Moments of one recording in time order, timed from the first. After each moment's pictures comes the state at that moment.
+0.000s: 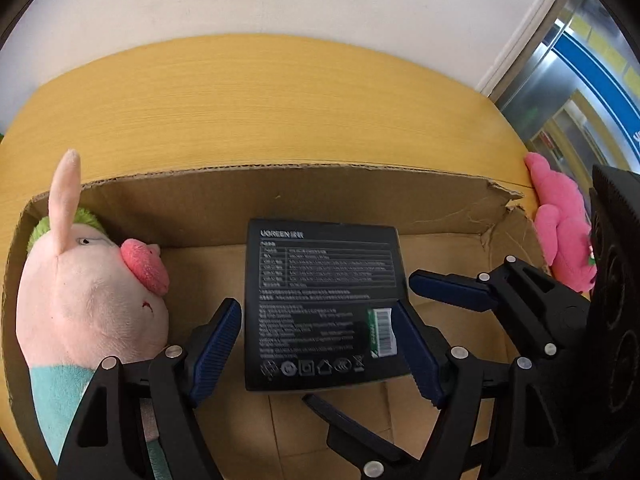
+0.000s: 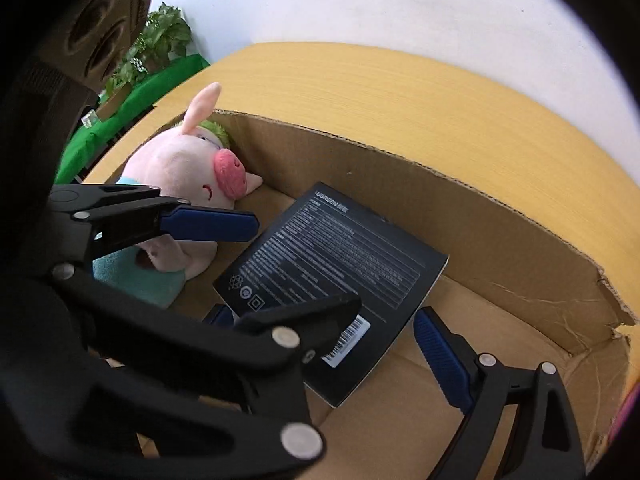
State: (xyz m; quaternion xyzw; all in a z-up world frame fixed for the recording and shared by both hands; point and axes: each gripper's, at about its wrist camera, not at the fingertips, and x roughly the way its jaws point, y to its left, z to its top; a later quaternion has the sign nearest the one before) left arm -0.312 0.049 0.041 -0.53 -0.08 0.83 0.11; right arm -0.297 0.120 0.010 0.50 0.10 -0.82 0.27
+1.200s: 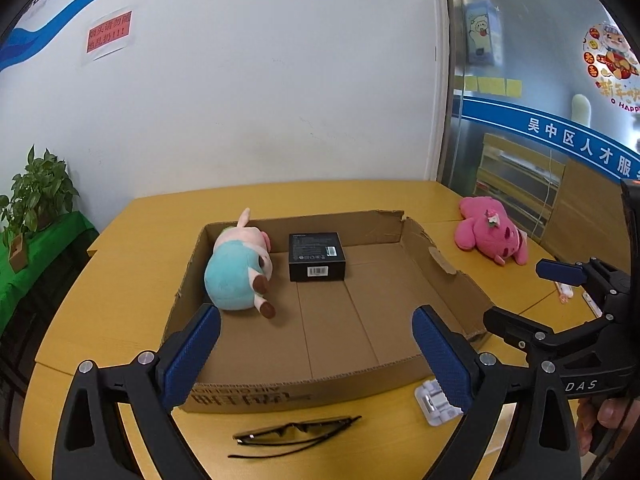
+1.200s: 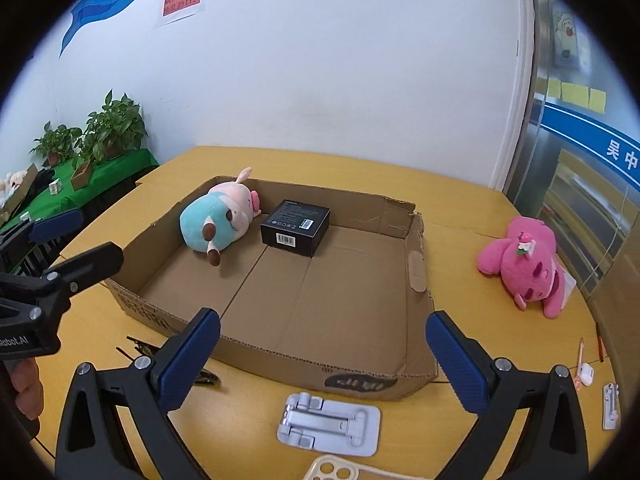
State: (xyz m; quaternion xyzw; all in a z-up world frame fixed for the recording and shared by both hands) left arm 0.061 0.014 0.165 -0.26 0.00 0.96 0.08; right arm 0.020 0.185 0.126 0.31 0.06 -0.94 0.07
